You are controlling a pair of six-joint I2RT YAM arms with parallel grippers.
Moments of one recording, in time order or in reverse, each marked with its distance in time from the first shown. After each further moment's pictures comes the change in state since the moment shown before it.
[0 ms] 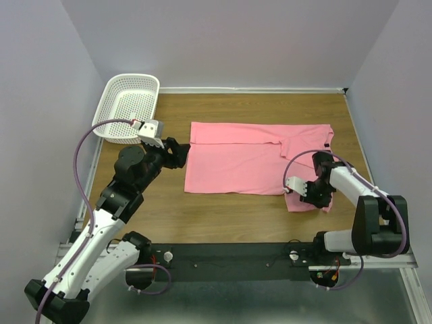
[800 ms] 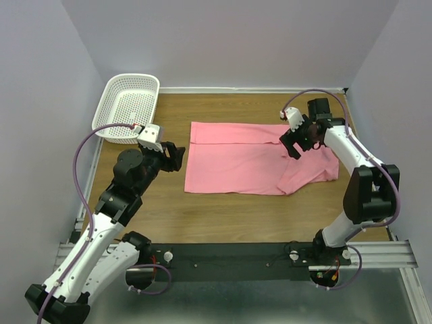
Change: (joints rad) left arm 0.016 -0.043 -0.032 -0.040 -0.054 0.136; right arm 0.100 0.313 0.635 0.173 -0.146 0.677
